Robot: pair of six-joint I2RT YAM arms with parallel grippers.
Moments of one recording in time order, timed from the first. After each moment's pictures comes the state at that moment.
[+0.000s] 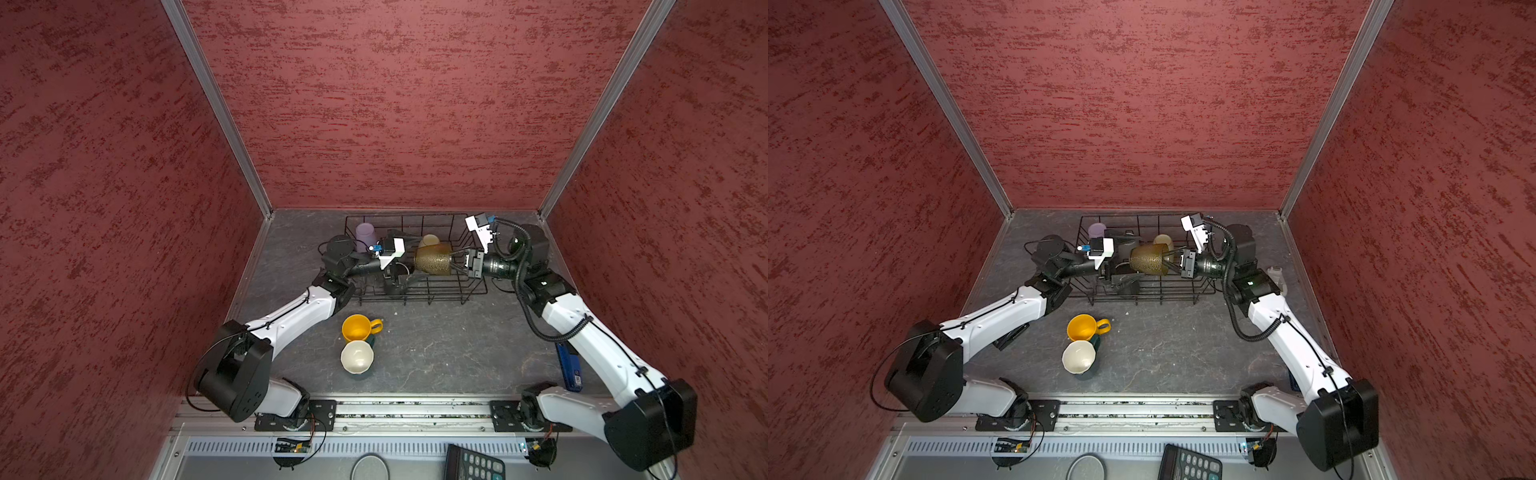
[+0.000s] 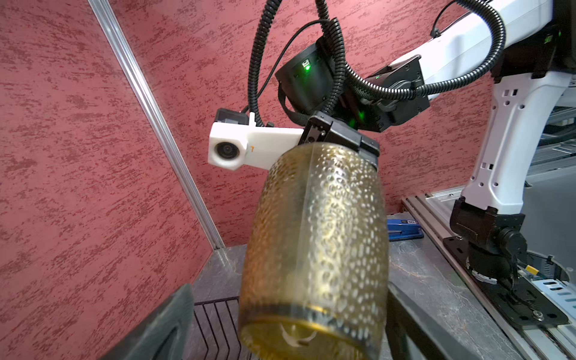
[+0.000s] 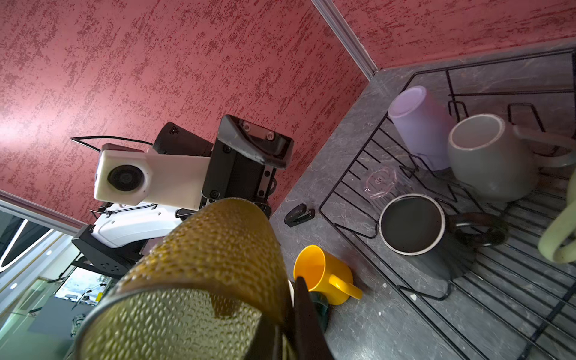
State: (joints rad) left arm -0.53 1.43 0.91 0.74 0.94 0.16; right arm 0.32 1.18 1.00 -0.05 -0.96 0.62
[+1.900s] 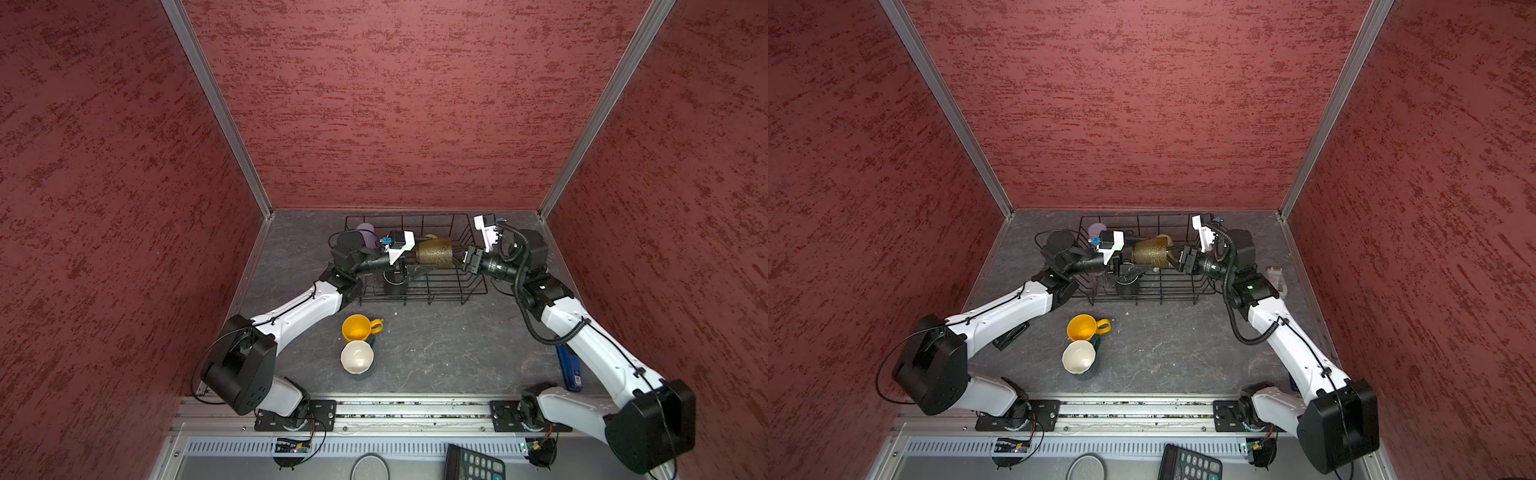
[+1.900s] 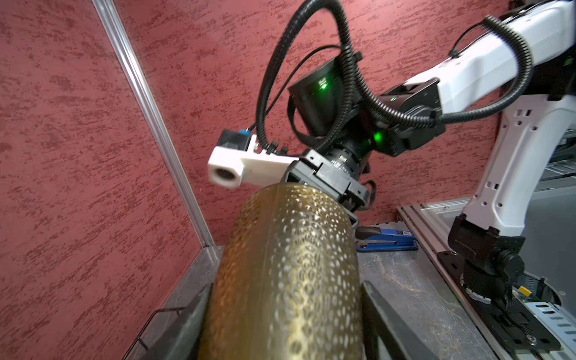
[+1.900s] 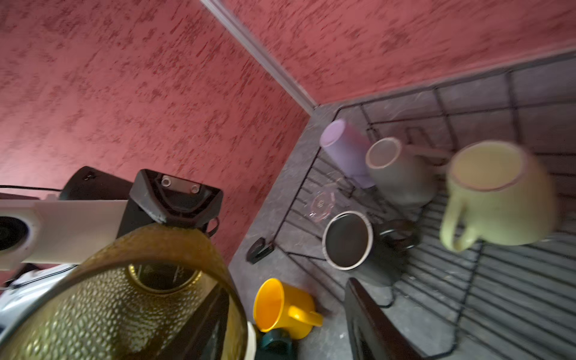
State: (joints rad) left arm -0.57 1.47 1.00 0.62 0.87 0.12; right arm 0.29 1.14 0.94 -0.06 -0.62 0.64
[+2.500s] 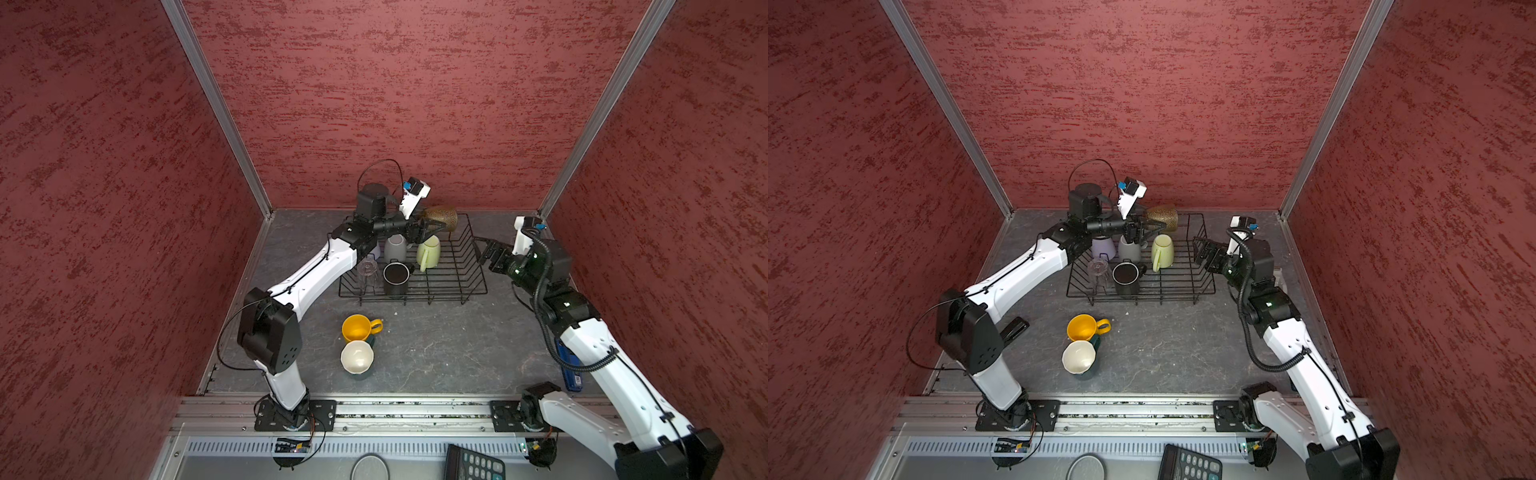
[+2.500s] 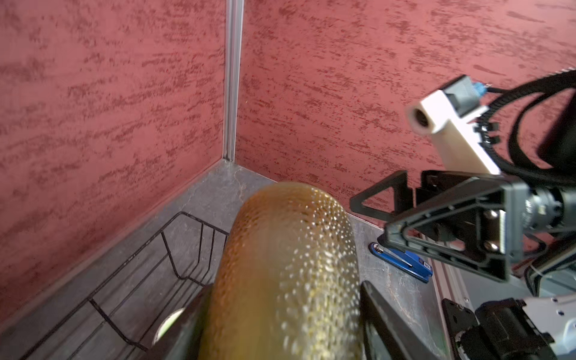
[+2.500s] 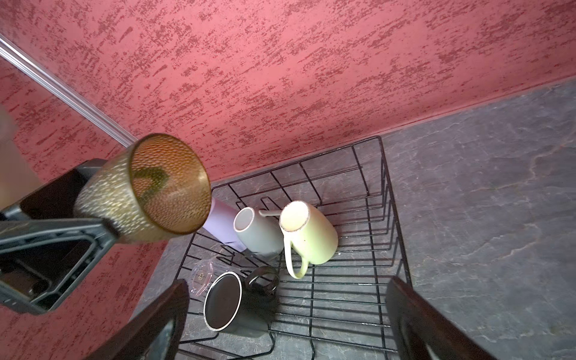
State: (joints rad) left arm -0.53 1.78 1.64 -0.13 0.67 -0.07; right arm 0.26 0.98 0.93 -0.22 -0.10 0.54
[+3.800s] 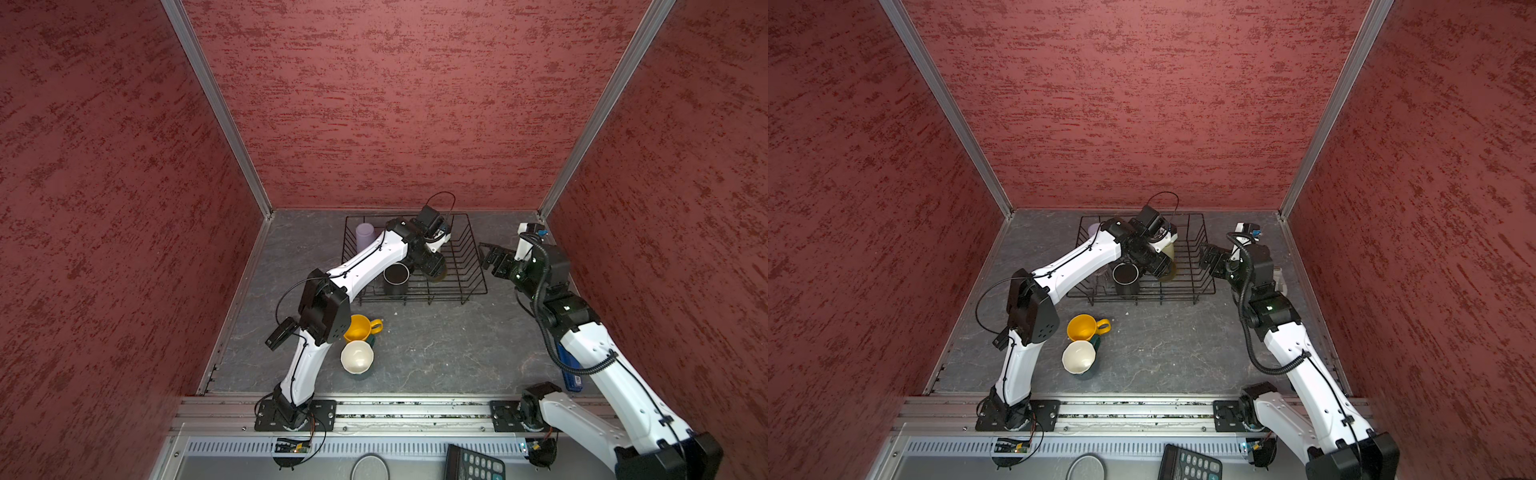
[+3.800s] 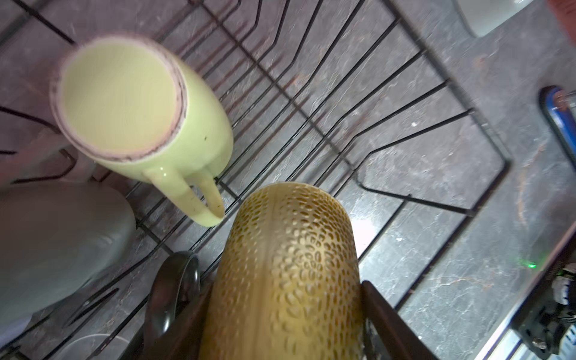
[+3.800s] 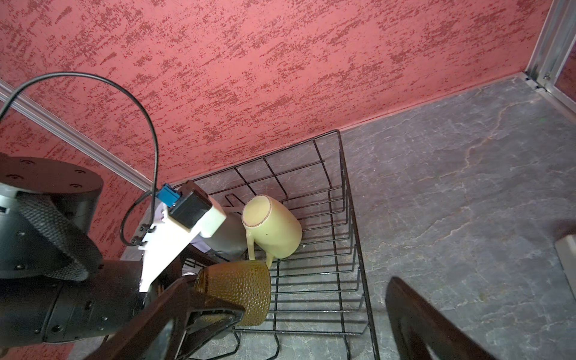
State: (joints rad) left arm -0.73 2.16 2.09 -1.06 0.13 -0.01; right arm 0.25 0.96 0.88 -0.26 -0.02 0.50
